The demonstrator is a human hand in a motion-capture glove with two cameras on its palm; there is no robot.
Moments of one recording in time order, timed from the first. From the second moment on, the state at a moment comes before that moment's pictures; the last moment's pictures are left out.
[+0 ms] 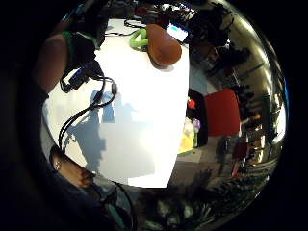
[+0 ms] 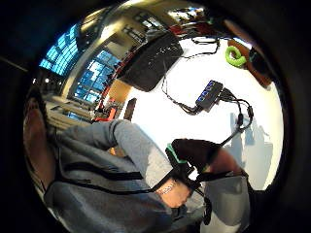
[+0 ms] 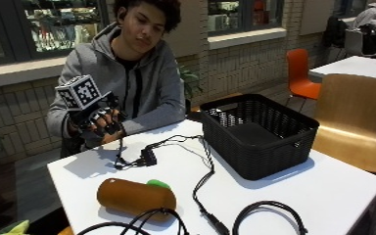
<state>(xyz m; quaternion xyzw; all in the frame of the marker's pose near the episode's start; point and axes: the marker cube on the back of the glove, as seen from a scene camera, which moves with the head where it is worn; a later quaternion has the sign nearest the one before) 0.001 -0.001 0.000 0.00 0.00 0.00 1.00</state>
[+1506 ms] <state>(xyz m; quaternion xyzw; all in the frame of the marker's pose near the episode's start) 0.147 -0.228 0.092 -0.20 0.05 0.23 0.95</state>
